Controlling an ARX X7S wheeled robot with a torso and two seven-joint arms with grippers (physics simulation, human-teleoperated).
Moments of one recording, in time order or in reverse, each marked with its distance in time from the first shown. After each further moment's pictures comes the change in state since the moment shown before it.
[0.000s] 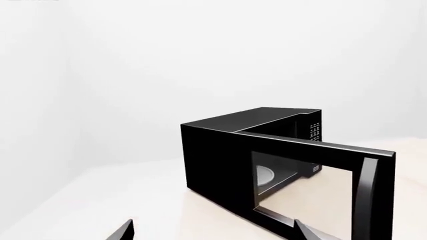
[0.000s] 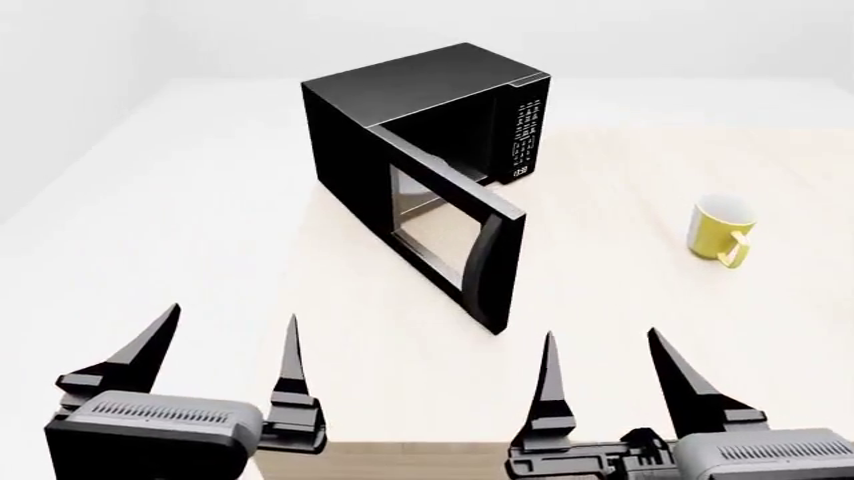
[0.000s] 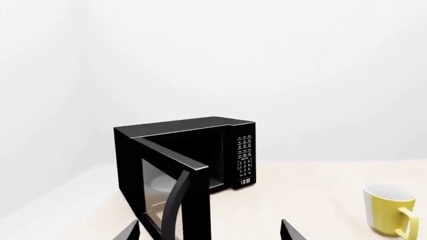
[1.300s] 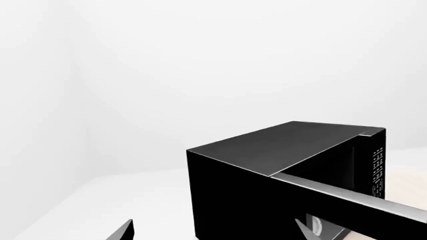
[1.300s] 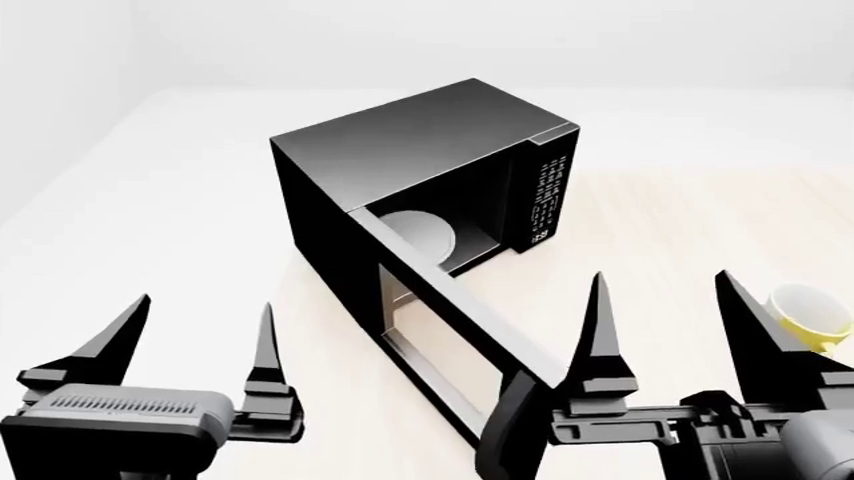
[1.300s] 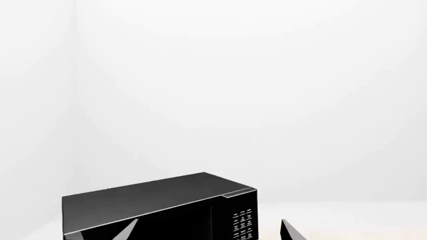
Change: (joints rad) left arm -0.020 -0.086 -0.046 0.030 -0.112 -0.017 -0.093; right arm 0.342 0.598 -0.309 -0.119 0.408 -0.169 0.661
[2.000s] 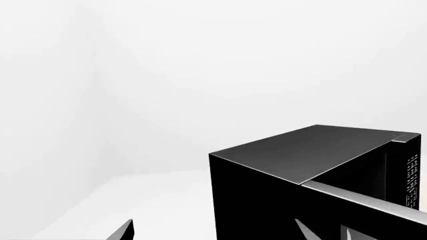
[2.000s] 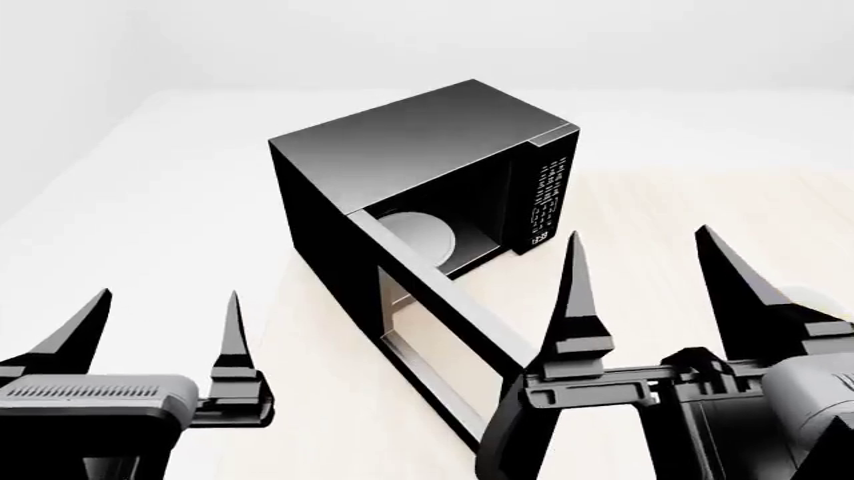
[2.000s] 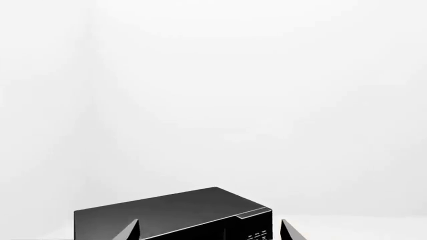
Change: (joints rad) left arm -0.008 -0.074 -0.065 -0.014 -0.095 0.015 -0.080; right arm 0.548 0.135 -0.472 0.012 0.176 -0.077 0.279
